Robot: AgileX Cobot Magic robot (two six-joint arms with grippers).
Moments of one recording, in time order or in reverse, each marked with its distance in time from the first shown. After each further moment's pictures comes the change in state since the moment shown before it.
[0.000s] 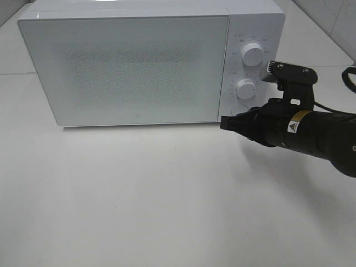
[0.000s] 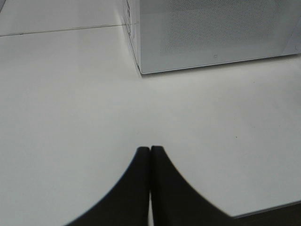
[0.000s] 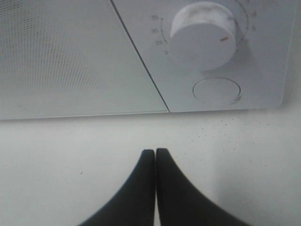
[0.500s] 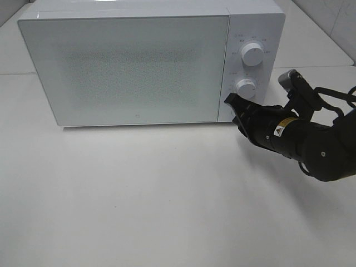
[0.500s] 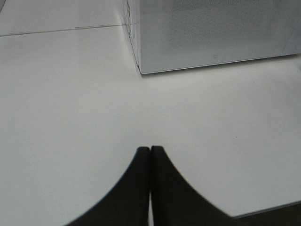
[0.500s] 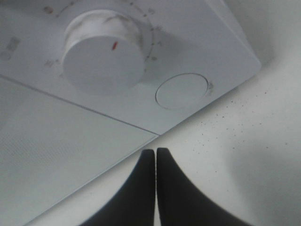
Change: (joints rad) left arm 0.000 0.000 0.000 0.000 0.000 0.000; right arm 0.000 0.162 -0.057 0.114 -0.166 0.443
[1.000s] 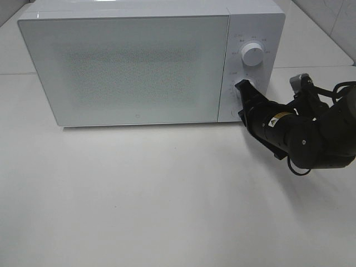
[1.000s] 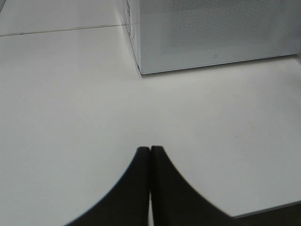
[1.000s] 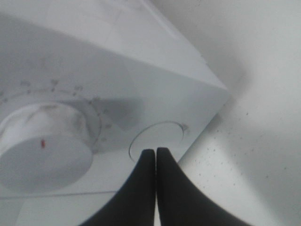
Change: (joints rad) left arm 0.000 0.000 0.000 0.000 0.000 0.000; right arm -0.001 0.079 -0.091 0.176 -0.009 0.163
